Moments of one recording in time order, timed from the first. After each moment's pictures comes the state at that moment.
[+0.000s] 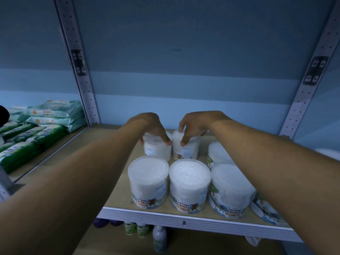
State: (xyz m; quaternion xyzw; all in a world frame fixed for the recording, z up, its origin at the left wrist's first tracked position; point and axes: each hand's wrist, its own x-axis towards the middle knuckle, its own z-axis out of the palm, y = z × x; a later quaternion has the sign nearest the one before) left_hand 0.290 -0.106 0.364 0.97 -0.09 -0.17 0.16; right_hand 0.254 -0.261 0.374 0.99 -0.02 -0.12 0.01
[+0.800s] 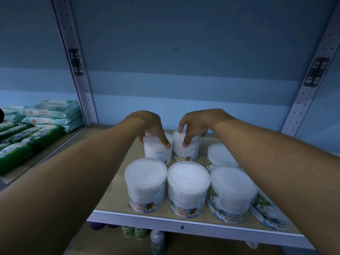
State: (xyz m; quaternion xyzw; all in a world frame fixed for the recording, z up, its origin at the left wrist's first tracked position) left_hand 0.294 -0.110 0.372 0.96 -0.14 -0.21 0.10; right_hand 0.268 -0.271 0.374 0.99 -0.01 -0.13 0.00
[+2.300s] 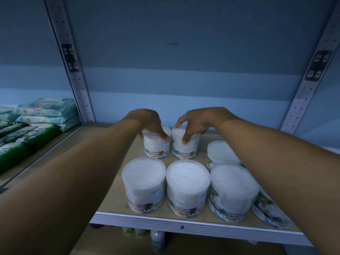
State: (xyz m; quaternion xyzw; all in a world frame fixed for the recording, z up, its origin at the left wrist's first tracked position) left_hand 0.317 -0.115 0.360 0.96 -0.13 -0.20 0.14; right_hand 0.274 -0.282 0.366 0.99 -0.02 -0.14 -0.08
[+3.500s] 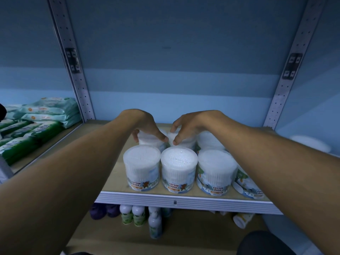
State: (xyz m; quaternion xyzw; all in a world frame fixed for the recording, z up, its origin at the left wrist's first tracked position) left_hand 0.271 -0.101 0.358 0.96 -0.12 -0.21 0.10; right_hand 0.184 -0.251 0.383 0.99 0.01 -0.15 0.02
